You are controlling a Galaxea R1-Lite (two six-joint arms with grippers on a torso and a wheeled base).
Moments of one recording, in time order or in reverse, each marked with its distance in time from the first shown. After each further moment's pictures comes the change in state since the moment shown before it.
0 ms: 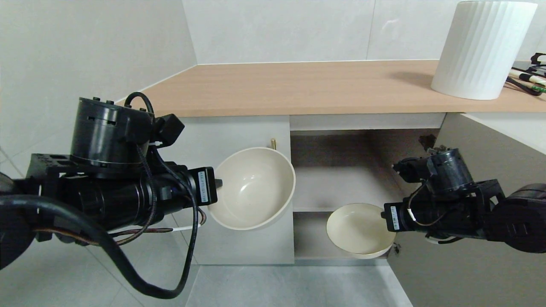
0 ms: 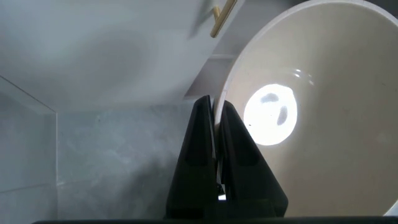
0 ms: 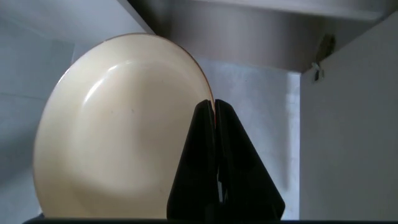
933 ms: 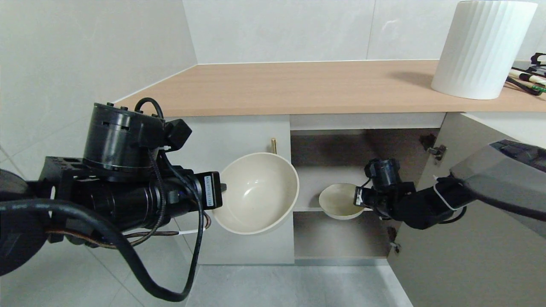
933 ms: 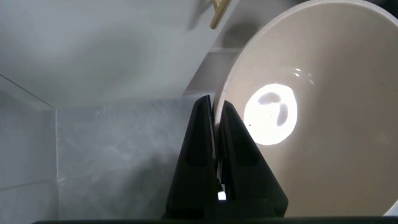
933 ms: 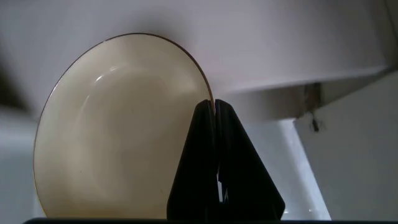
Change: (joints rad) left arm -0.015 0.023 0.002 0.002 0.001 0.000; right arm -0.061 0.515 -0.357 -0.257 -0.244 0.159
